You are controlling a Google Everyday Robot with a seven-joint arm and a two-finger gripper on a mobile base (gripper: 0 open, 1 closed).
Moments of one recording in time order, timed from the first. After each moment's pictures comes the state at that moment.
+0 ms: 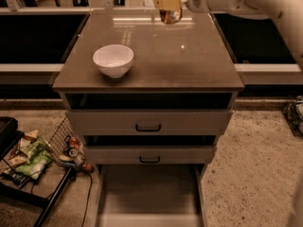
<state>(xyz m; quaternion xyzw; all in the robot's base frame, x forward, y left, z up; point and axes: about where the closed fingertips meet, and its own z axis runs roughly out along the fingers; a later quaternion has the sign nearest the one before) 0.763 -0.054 1.026 -0.37 0.69 0.23 0.58</state>
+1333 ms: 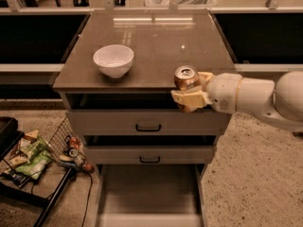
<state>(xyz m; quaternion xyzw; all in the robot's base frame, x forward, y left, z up) 0.563 -0.095 0.865 -0.41 0.68 0.26 0.55</state>
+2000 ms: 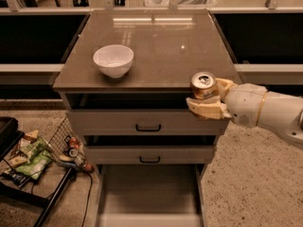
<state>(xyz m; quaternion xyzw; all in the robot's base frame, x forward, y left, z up) 0.521 -0.129 0.877 -0.41 0.66 0.23 0.59</state>
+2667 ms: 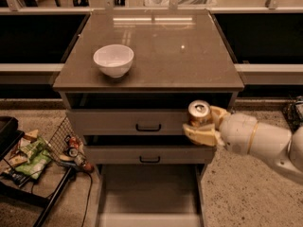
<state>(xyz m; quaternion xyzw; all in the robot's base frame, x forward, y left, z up) 0.496 -0.123 0.810 -0.39 0.67 0.25 0.58</state>
